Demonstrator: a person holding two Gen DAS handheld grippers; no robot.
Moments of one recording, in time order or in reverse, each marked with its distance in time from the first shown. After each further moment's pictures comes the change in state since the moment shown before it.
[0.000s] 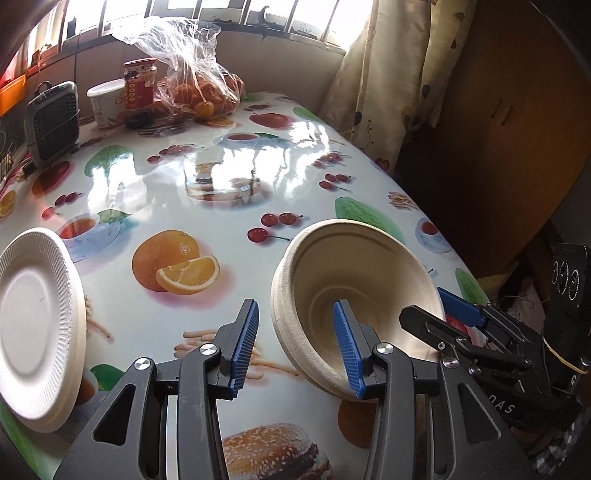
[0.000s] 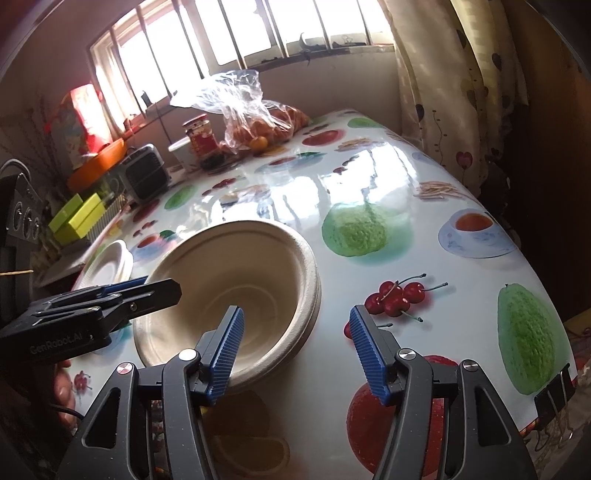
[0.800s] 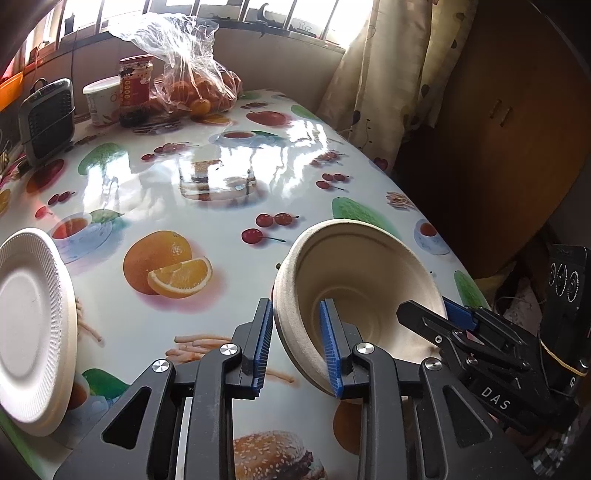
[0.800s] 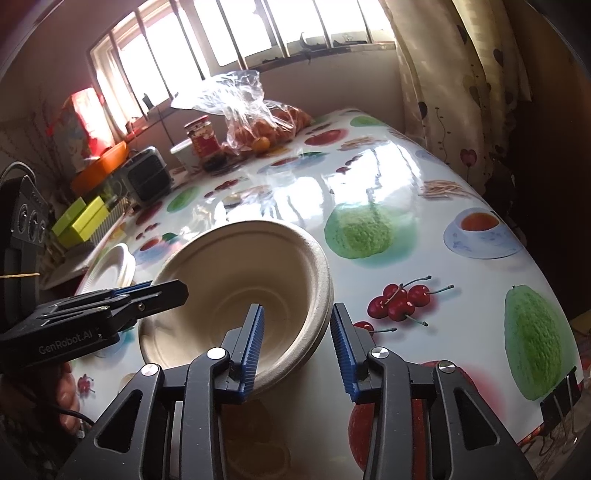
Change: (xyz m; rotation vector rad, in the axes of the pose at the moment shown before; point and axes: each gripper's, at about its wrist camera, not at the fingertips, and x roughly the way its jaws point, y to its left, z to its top) left arm 0.006 -0.001 0.002 -0.006 0.006 -0.012; right arm 0.004 -0.003 0.002 0.011 -0.004 0.022
